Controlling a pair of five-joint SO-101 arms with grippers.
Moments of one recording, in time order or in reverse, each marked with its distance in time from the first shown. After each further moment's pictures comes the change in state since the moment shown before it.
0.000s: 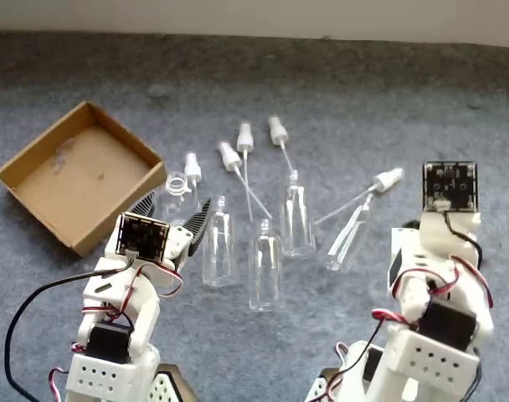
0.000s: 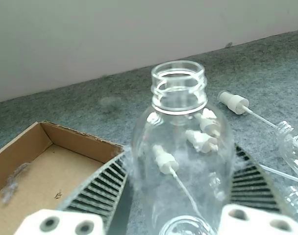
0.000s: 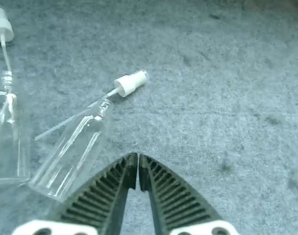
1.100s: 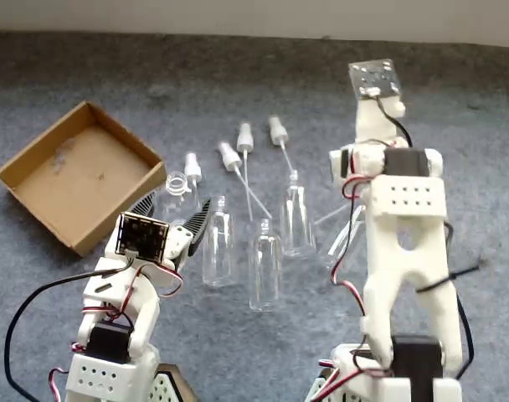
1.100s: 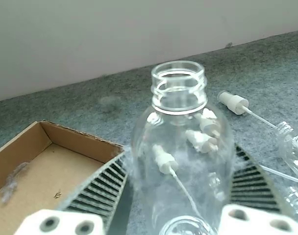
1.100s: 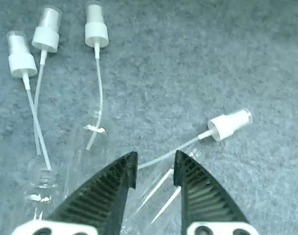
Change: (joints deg) left arm 0.0 0.0 0.0 0.0 0.4; right arm -22.6 53.3 -37.5 0.2 -9.6
